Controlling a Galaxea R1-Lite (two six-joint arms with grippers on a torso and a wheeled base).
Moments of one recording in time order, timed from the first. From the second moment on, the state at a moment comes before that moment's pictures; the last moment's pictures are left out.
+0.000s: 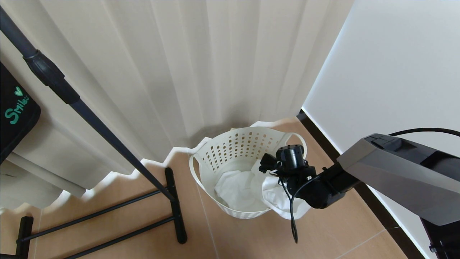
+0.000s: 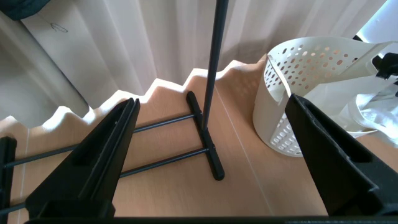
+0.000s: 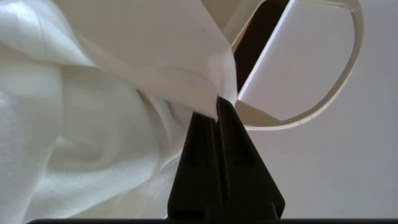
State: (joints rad) left arm 0.00 0.00 0.00 -0.05 0.05 -0.04; right arm 0.47 2.38 -1.18 -0.62 -0.66 -0.80
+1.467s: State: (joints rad) left arm 0.00 0.00 0.00 -0.05 0.05 -0.04; right arm 0.85 1.34 -0.52 -0.93 -0.55 -0.35
